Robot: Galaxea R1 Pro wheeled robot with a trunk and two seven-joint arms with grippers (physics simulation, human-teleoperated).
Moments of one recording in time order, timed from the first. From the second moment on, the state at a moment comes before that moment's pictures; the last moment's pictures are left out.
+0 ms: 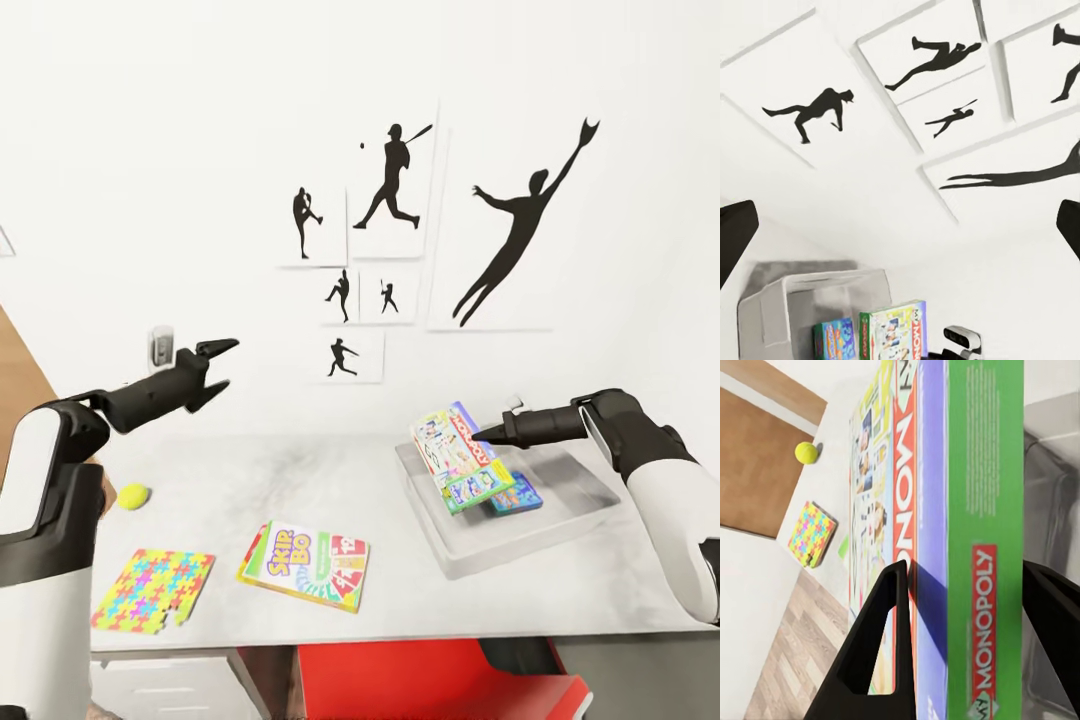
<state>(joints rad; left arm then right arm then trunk) -0.76 0.16 0.18 -1.59 1.66 0.87 0.57 -1.16 -0.32 0.01 -0.52 0.21 0.94 1.38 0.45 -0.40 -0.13</state>
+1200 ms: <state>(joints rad) -0.86 0.16 0.13 -1.57 1.76 0.87 0.77 -1.16 -0.32 0.01 -0.52 0.21 0.94 1.38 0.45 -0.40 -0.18</state>
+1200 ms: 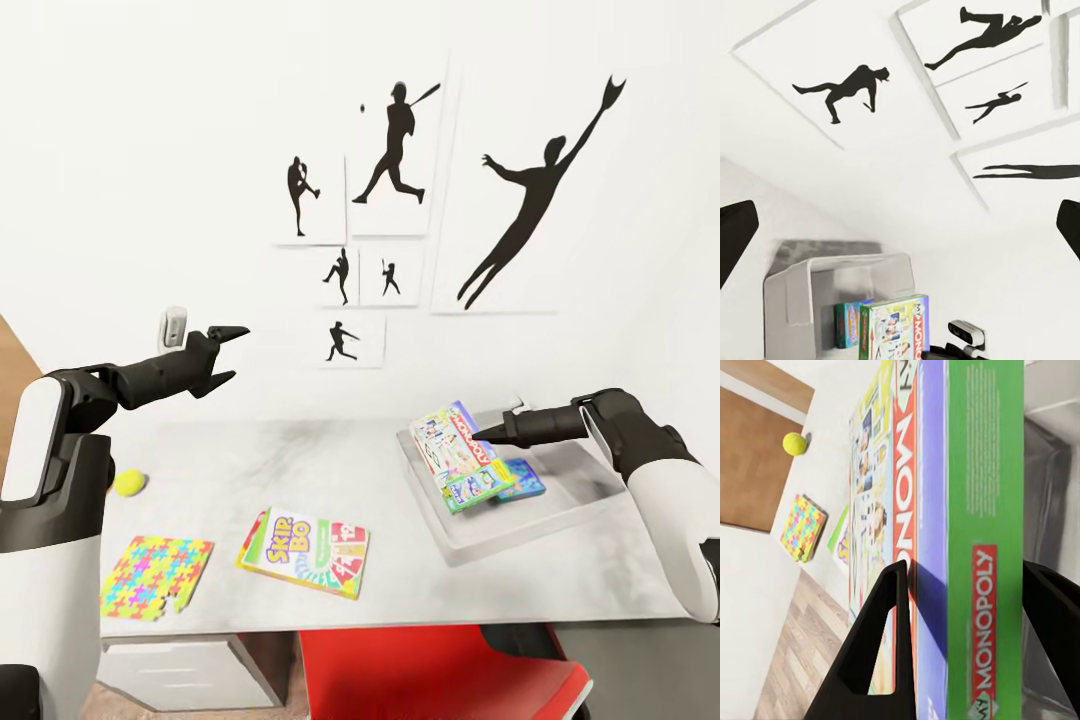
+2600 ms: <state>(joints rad) -0.87 0.16 0.12 -1.57 1.76 0.87 0.77 -1.20 -0.34 0.01 -0.53 0.26 0.94 1.38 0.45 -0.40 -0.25</state>
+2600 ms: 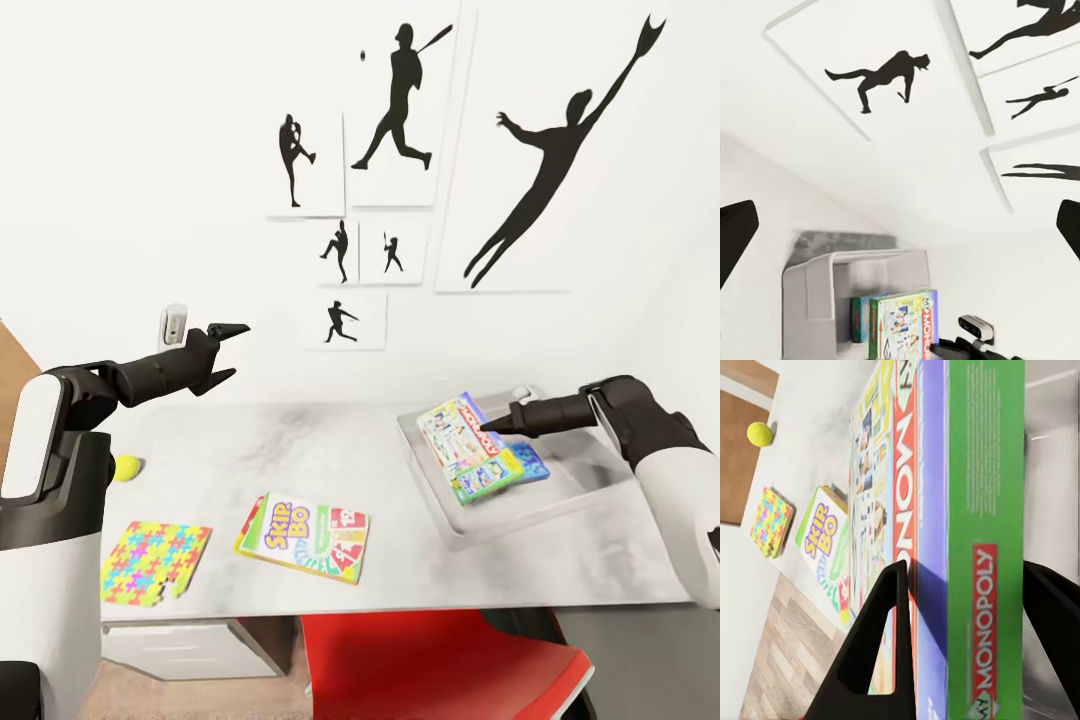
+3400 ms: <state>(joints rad) -0.87 0.16 0.12 -1.57 1.76 0.87 0.77 -1.22 -0.33 0.01 -0.53 0.29 0.93 1.39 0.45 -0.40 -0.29</state>
